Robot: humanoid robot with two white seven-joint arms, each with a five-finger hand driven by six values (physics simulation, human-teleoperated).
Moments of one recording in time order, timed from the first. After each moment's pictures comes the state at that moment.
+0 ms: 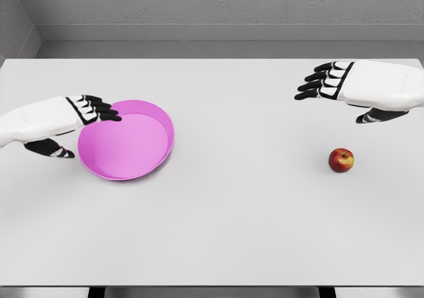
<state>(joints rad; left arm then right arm) -0.43 1.09 -0.55 -1.64 -0.24 -0.61 -0.32 -0.63 -1.06 0.47 -1.76 0.19 -0.61 0.61</state>
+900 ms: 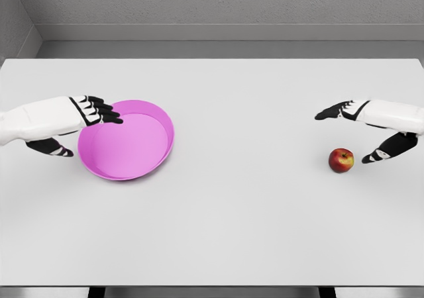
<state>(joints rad) -0.51 1.09 -0.62 -1.63 -0.28 -0.61 -0.35 -0.51 -1.11 0.61 -1.52 -0.18 -0.61 0.61</state>
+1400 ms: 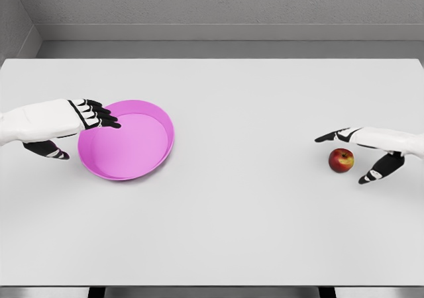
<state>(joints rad) -0.51 1.09 -0.61 -1.63 -0.28 -0.61 -0.41 -0.54 -1.02 0.75 -1.30 -0.15 -0.61 0.61</state>
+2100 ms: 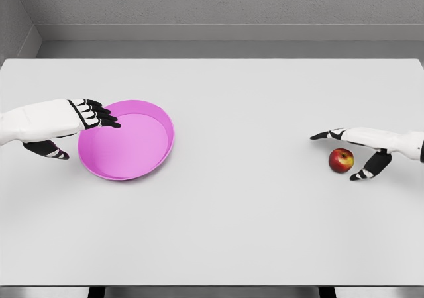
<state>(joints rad) -0.51 1.09 -0.60 -1.63 -0.28 -0.61 -0.41 -0.58 -0.90 0.77 -1.14 -0.08 -0.61 0.61</state>
